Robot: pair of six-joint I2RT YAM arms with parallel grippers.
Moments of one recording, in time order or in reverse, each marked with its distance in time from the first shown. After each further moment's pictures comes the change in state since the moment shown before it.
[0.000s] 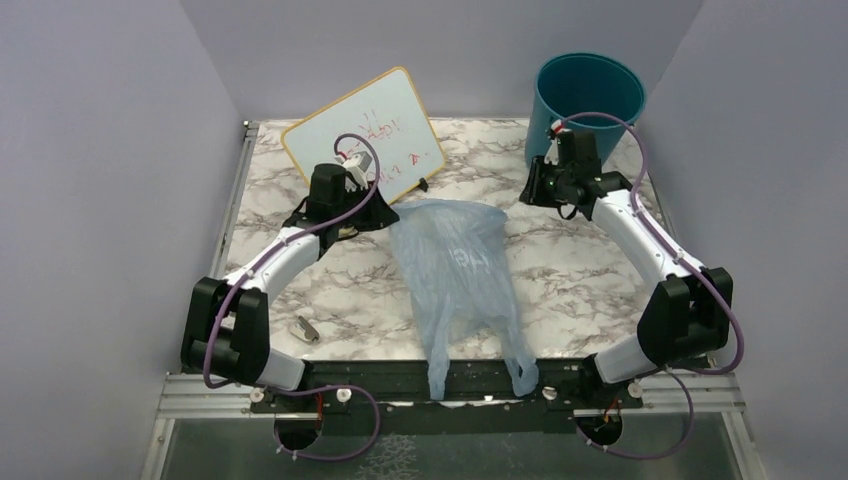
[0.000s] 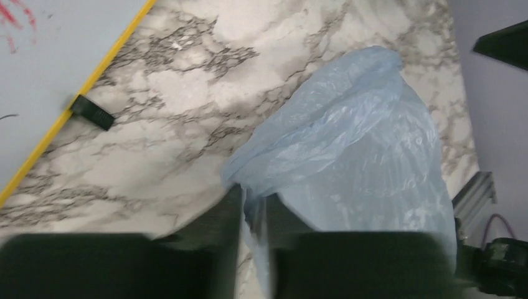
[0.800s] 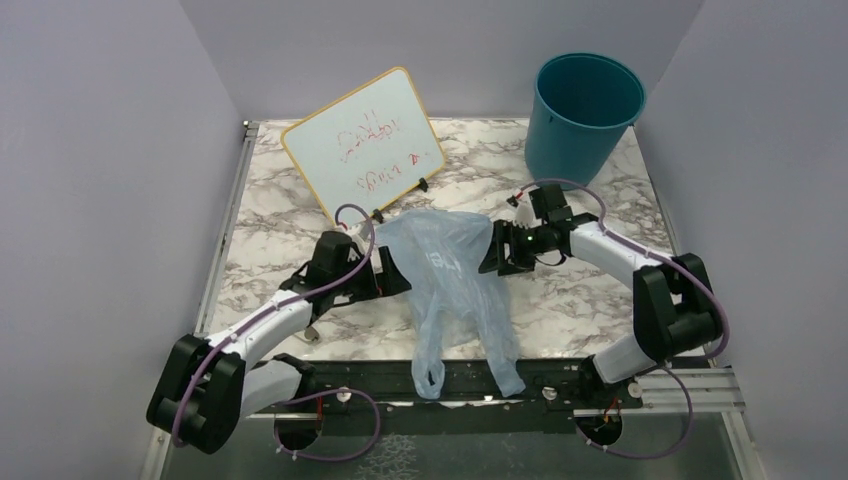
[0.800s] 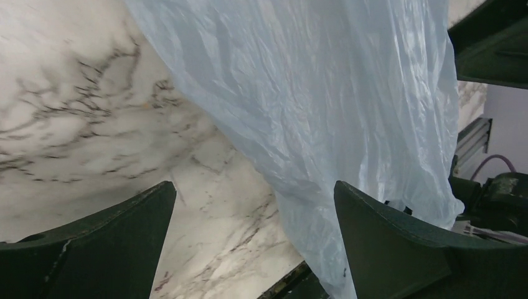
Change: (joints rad) left arm -0.109 -0.328 -0.432 -0.079 -0.077 -0.151; right arm 0.070 0.005 -0.351 0.100 -0.491 0.063
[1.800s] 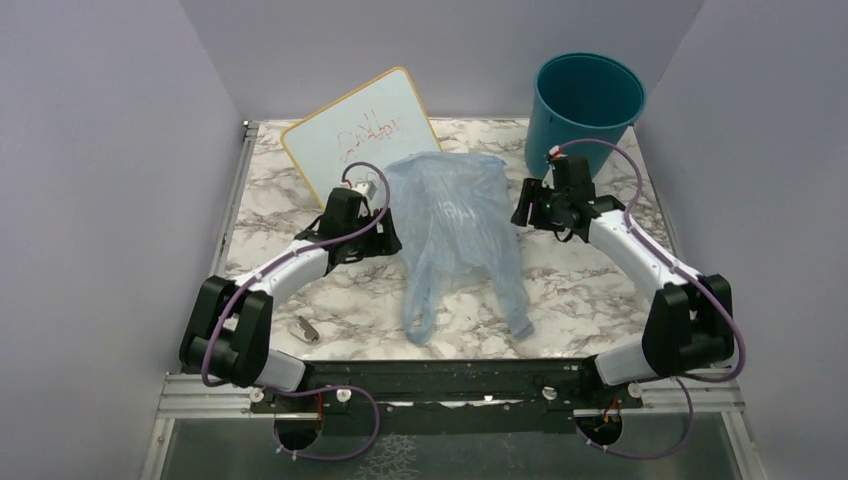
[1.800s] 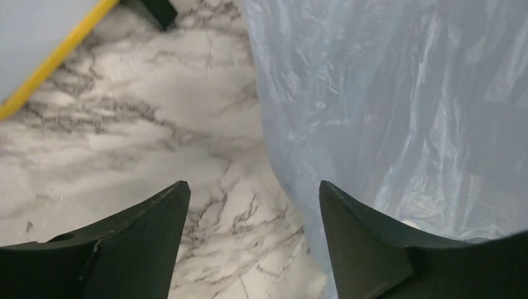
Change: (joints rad) left arm 0.032 0.346 0.360 -0.034 -0.196 0.190; right arm -0.056 -0.003 0.196 0.001 0.535 0.000
